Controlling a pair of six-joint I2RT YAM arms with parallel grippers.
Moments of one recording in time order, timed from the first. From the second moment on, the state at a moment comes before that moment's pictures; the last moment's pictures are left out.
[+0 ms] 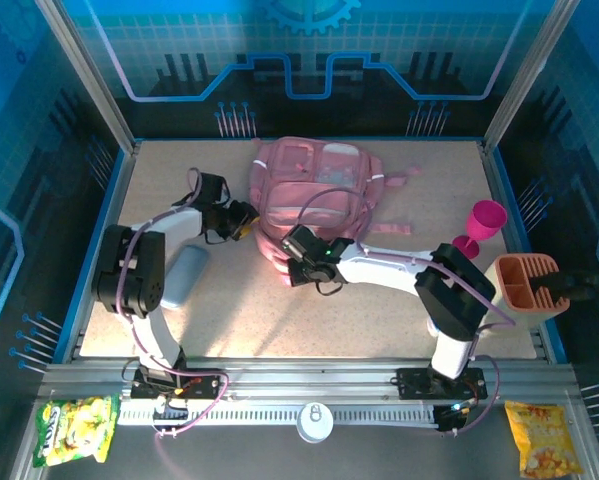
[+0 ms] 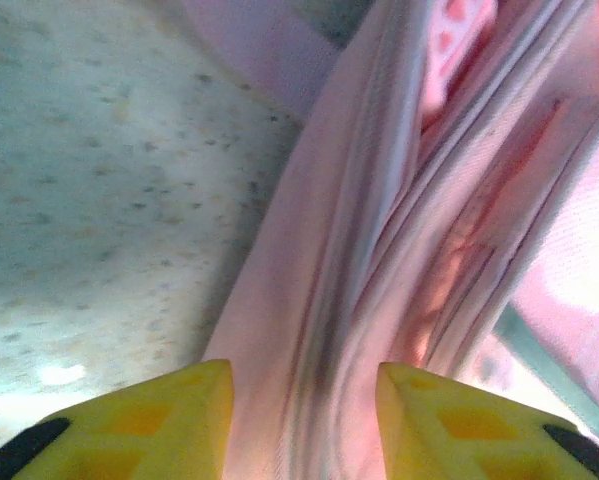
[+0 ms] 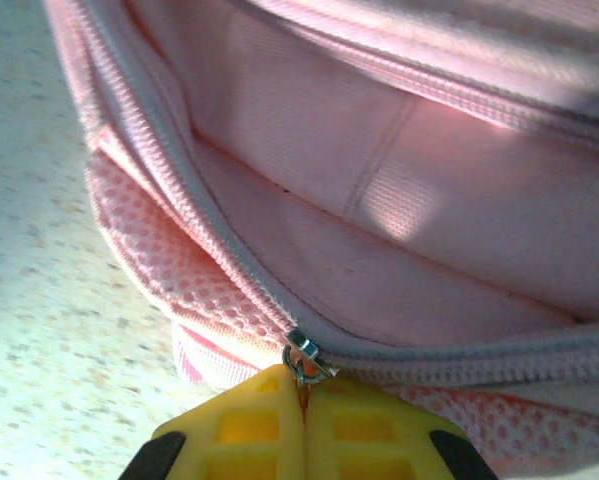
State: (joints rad) left arm -0.11 1.78 1.07 -0.27 0.43 -0.95; right arm 0.90 1.80 1.17 -0.43 0.13 0.61
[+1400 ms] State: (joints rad) left arm -0.30 1.70 1.01 -0.43 0.27 -0.94; right arm 0.88 1.66 1.09 -0.47 0.31 0.54
